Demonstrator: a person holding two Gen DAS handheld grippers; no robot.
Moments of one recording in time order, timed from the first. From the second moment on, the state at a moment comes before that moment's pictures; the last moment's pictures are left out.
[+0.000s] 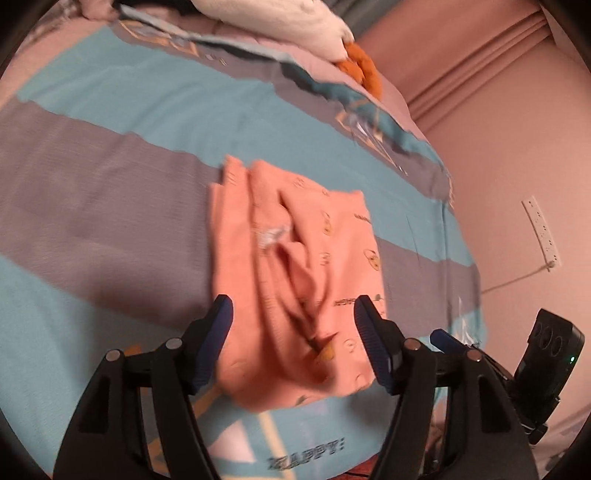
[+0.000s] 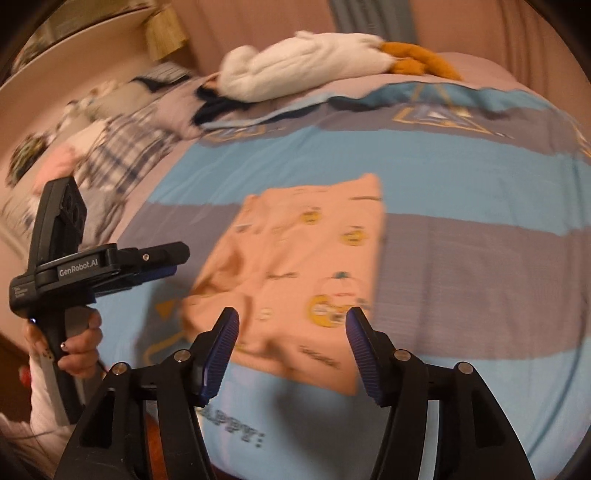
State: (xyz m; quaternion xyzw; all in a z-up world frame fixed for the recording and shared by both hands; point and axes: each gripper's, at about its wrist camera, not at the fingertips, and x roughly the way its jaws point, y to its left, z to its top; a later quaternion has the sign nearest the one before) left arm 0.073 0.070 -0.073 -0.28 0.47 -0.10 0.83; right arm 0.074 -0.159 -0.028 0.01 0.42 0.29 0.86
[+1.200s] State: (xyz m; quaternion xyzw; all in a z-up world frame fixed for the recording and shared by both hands) left arm 0.111 0.062 -0.091 -0.16 0.50 -0.09 0.85; right arm 0.098 -0.166 -0.052 0.03 0.47 0.25 0.85
